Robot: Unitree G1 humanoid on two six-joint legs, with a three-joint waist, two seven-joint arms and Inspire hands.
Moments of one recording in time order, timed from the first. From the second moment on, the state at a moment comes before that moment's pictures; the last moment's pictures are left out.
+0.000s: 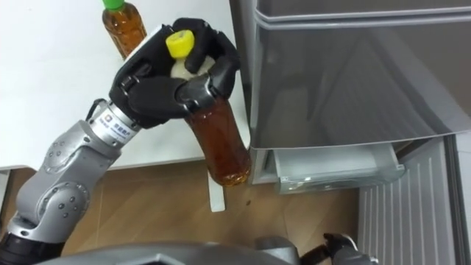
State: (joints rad) left arm 0.11 0.29 -0.24 -0.34 -0.64 0.11 -0.50; right arm -0.01 -0.24 0.05 1.31 -0.12 0.06 0.03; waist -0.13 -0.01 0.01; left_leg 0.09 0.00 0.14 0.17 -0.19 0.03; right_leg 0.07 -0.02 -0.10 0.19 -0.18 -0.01
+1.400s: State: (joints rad) left arm 0.10 0.32 -0.28 -0.24 -0.25 0.12 -0.53; right arm 0.14 -0.33 0.18 0.47 -0.12 0.07 0.68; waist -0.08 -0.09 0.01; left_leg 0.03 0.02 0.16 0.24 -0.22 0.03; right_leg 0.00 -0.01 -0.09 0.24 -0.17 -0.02
